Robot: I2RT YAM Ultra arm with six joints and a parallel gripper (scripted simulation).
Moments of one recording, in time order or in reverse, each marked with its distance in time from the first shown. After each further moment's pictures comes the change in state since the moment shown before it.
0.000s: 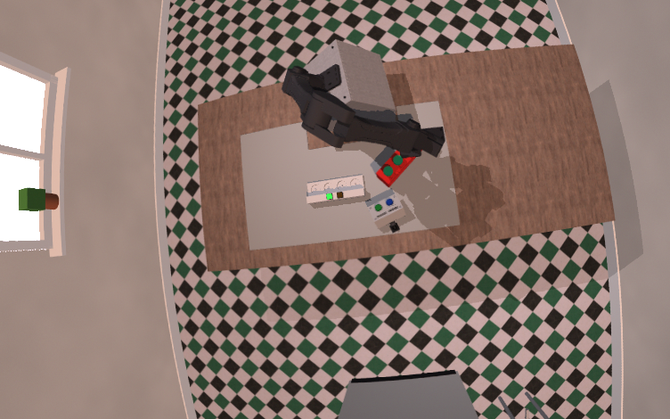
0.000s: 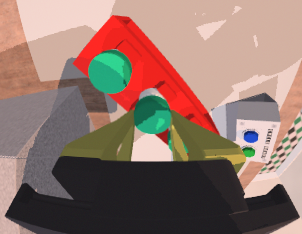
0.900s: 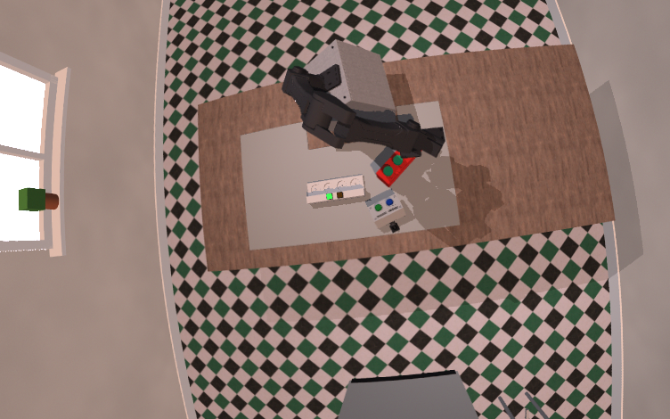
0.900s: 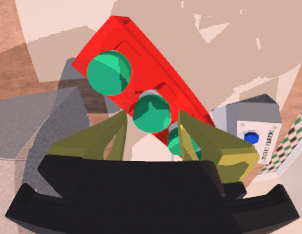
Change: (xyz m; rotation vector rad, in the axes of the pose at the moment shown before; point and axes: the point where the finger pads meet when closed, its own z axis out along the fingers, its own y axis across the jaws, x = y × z) arm 0.000 0.000 0.003 0.001 0.000 -0.001
